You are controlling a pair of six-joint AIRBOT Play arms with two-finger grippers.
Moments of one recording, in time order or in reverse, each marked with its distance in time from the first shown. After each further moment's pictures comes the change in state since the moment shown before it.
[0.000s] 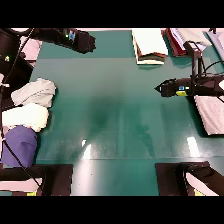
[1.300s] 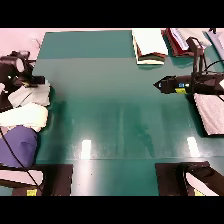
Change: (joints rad) left arm 0.520 -0.068 -0.505 0.542 0.126 -0.248; right arm 0.000 -0.001 0.014 0.051 -0.052 0.016
